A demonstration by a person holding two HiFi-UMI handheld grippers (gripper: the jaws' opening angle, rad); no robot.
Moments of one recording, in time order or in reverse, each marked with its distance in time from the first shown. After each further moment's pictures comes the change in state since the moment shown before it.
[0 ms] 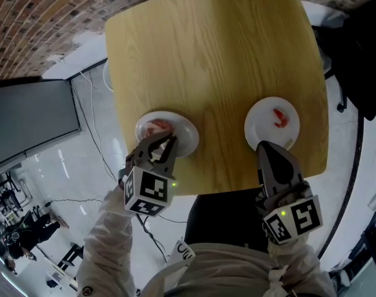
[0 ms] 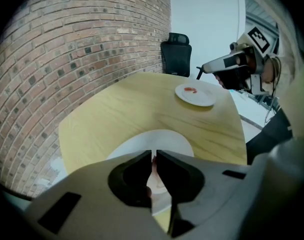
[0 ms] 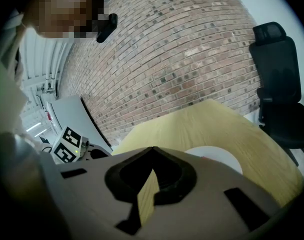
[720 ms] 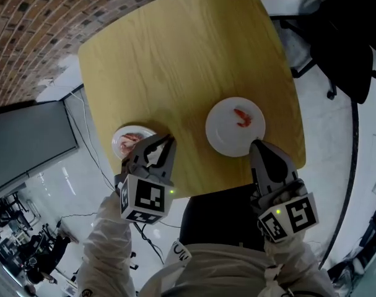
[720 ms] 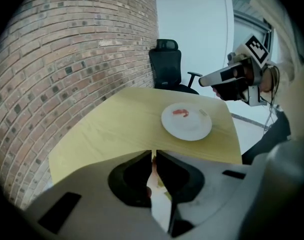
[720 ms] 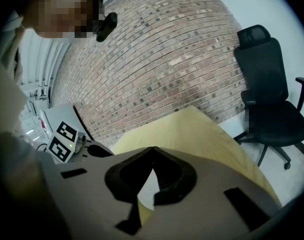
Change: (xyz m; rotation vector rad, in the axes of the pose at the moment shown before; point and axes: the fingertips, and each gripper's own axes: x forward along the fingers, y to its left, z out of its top) left arm 0.013 -0.044 0.099 0.103 -0.074 -0.014; right arm -0.048 -0.068 0.017 0.059 -0.064 -0.067
